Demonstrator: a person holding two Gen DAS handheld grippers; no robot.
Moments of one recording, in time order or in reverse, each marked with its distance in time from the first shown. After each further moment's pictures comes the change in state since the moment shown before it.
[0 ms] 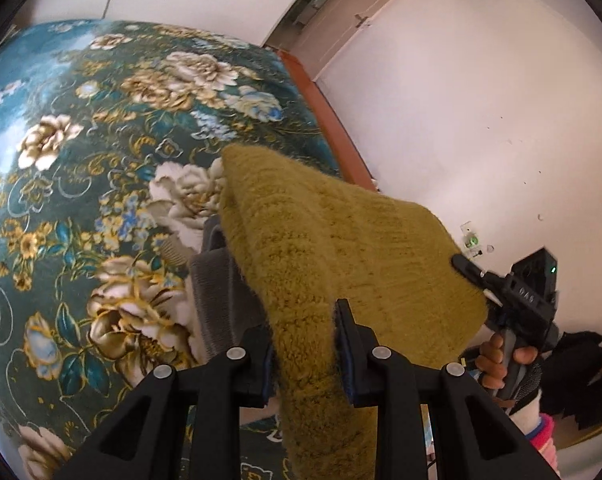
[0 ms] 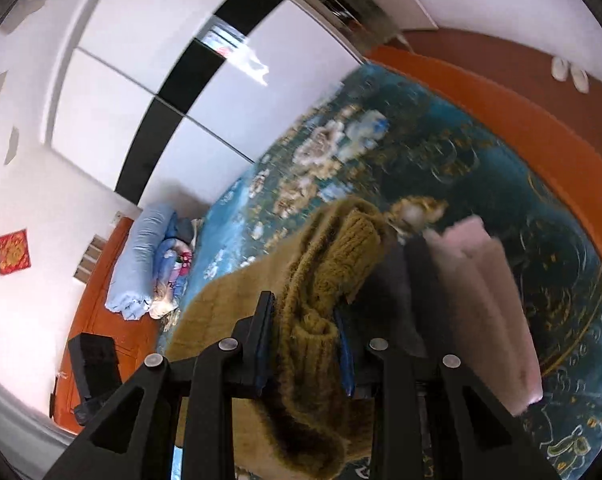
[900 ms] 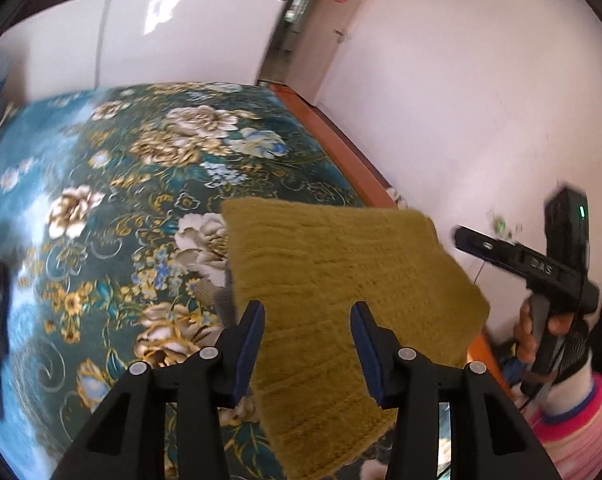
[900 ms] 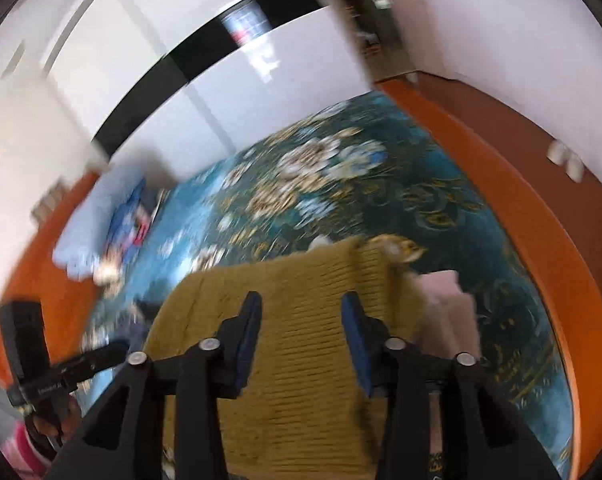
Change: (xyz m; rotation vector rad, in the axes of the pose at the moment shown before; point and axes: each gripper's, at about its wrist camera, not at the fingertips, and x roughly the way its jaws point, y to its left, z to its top) left arm -0.026 -0.039 -0.006 0.237 -0.090 0.149; right arm 0.014 0.069 -0.005 -0.335 0.011 -0.205
